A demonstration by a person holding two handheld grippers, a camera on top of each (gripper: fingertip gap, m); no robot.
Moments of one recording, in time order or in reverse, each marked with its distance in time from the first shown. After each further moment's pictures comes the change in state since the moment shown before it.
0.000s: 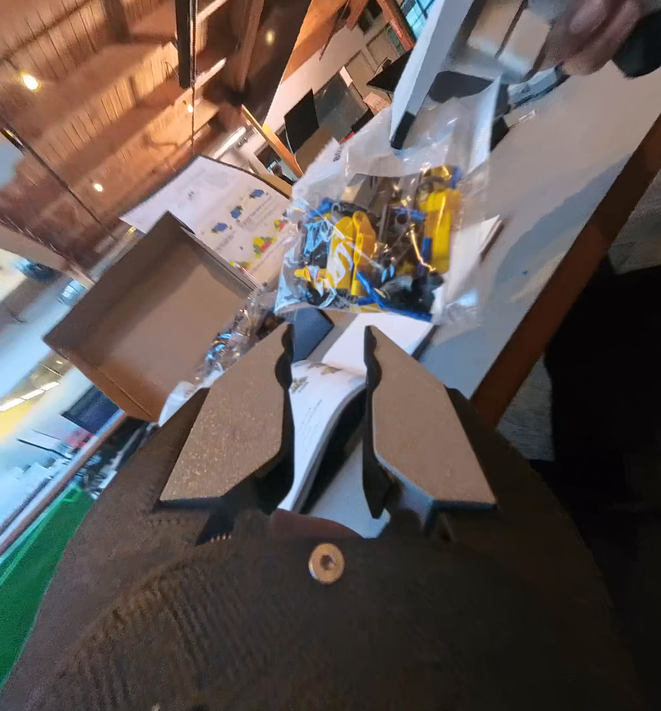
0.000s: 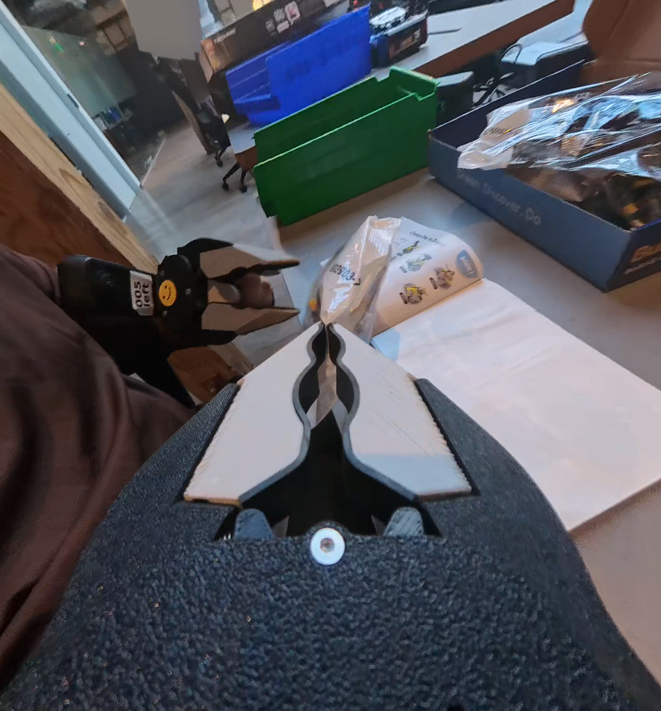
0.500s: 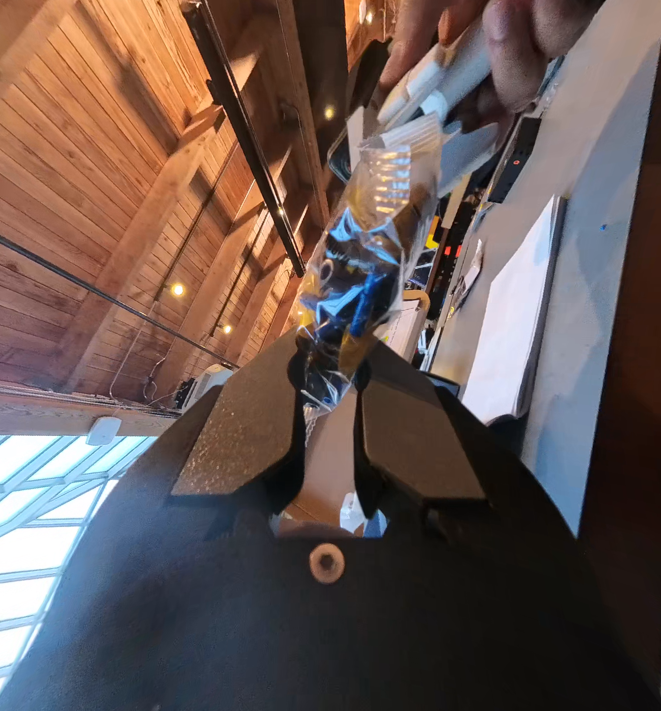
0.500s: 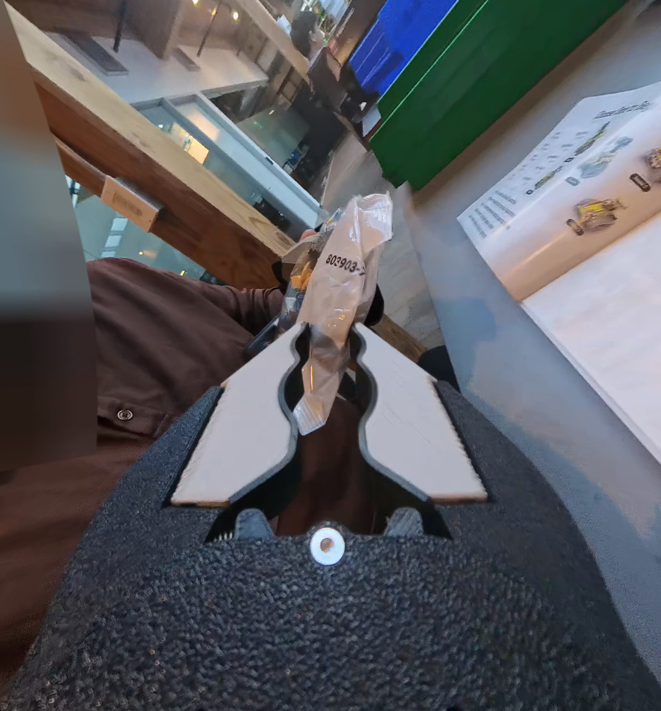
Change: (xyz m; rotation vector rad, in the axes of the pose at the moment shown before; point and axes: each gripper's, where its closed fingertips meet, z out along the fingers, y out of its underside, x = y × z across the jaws) left arm -0.006 -0.046 -0.006 0.314 -0.198 0.649; right arm -0.040 0.014 0.018 -0.046 -0.439 0.435
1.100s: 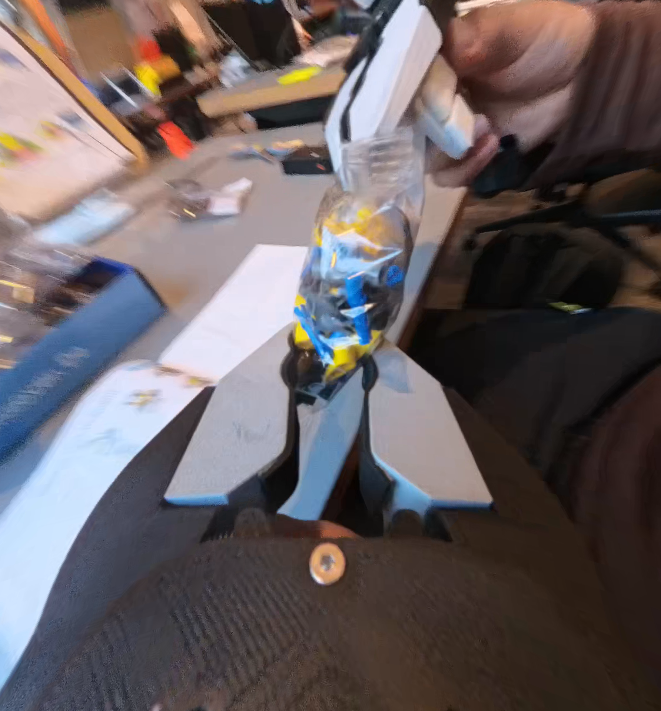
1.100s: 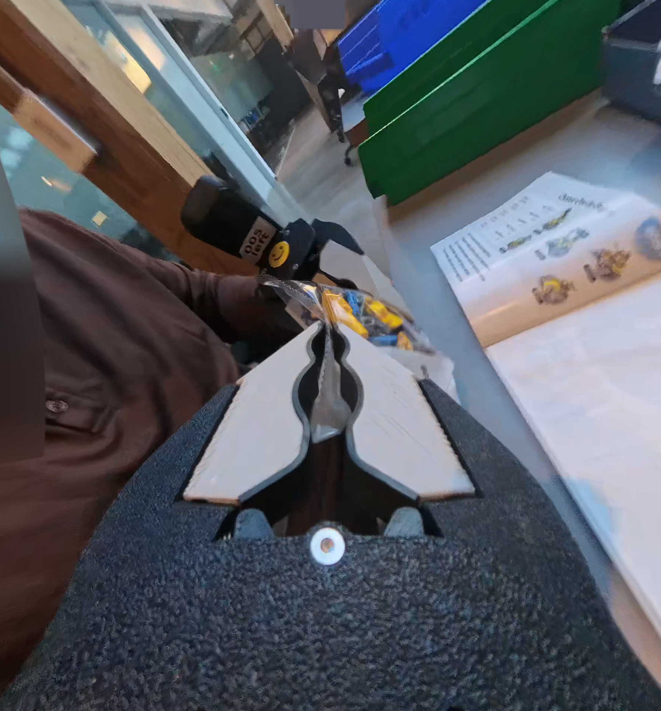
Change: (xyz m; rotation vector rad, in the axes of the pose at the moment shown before) left arm 0.058 0.001 0.003 -0.265 0.645 -1.141; right arm -0.007 -0.016 0.007 -0.059 0.106 -0.199
